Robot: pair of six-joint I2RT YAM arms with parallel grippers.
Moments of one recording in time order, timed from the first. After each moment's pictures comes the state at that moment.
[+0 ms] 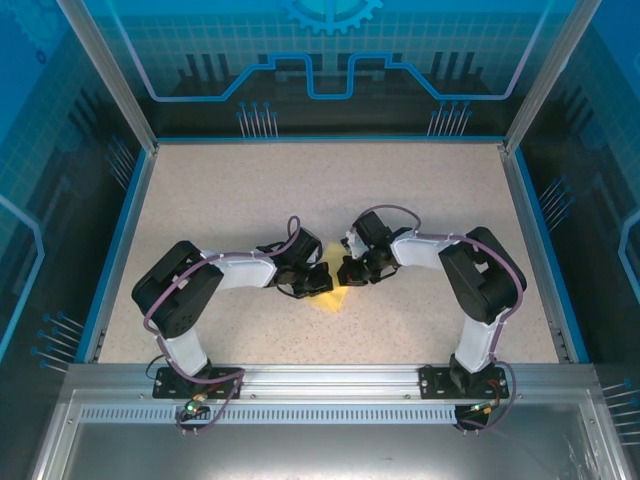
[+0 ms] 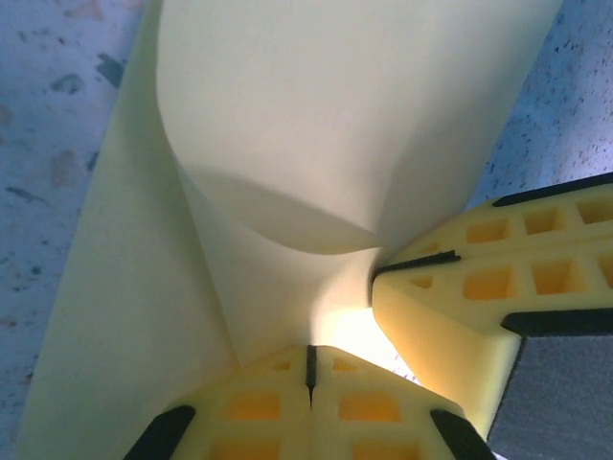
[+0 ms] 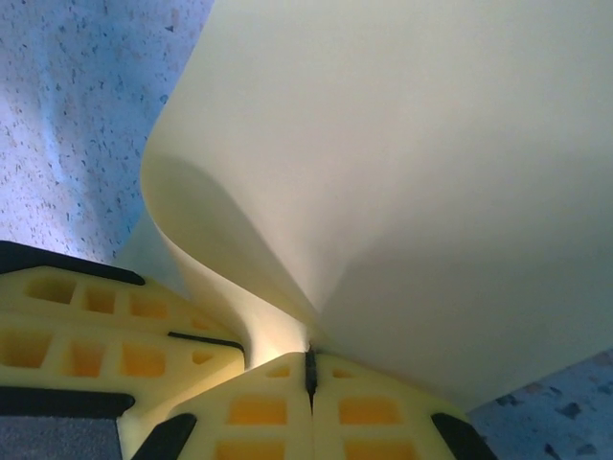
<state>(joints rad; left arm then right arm) -0.67 1.76 0.85 -0.15 0.39 -0.93 0.56 1.83 0.96 -0.37 -0.52 0.45</state>
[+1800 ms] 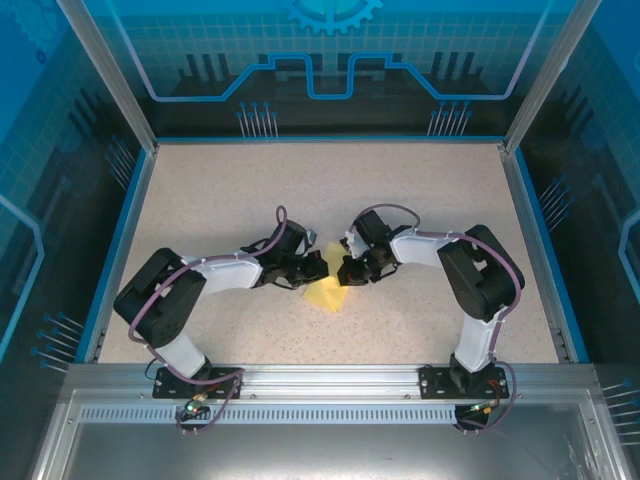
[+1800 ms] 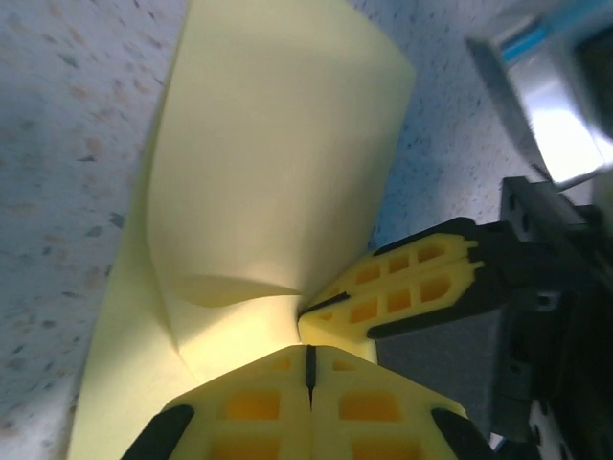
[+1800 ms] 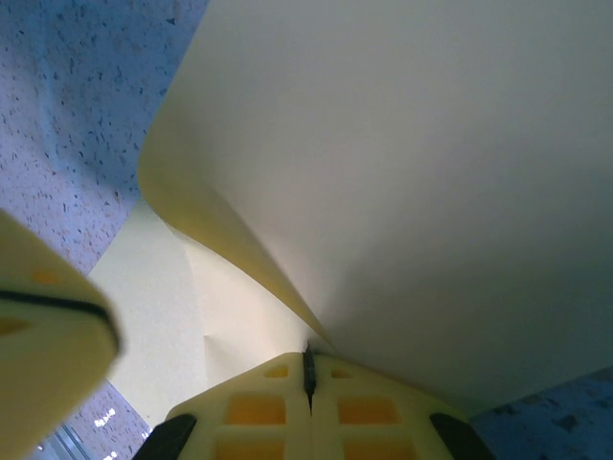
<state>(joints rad) -0.60 1.68 0.79 0.01 0.40 -0.87 0.55 1.85 0.98 -0.41 -0.53 0.40</state>
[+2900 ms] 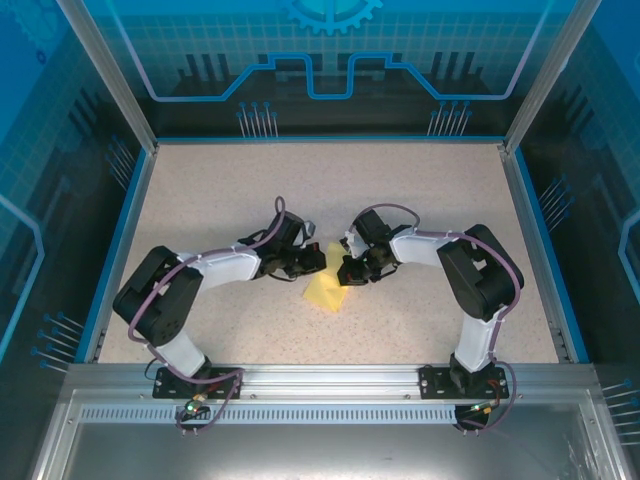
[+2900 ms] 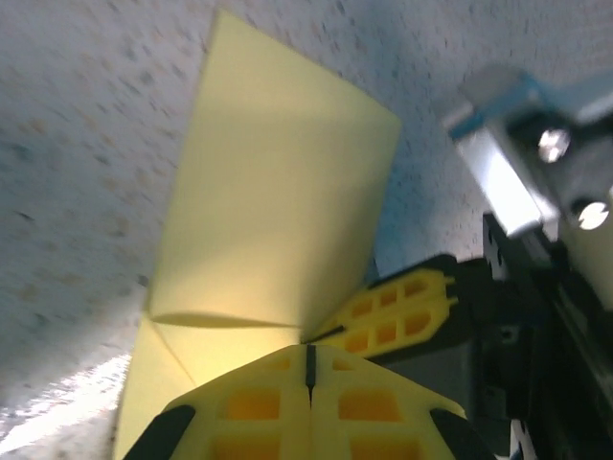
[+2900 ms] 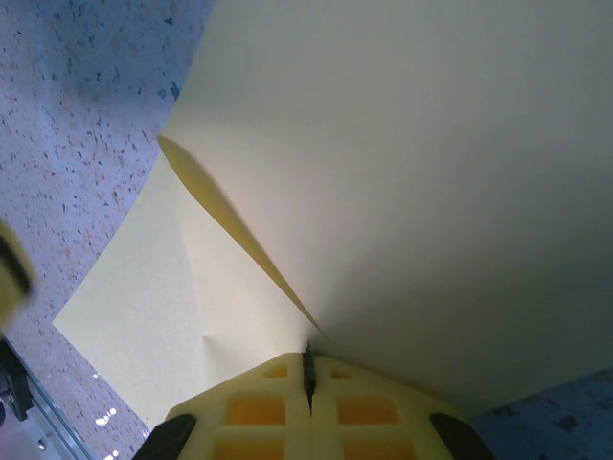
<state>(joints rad) -0.57 1.67 0.84 -0.06 0.40 -0.79 0.55 1.86 0.99 -0.42 -0.53 0.40</state>
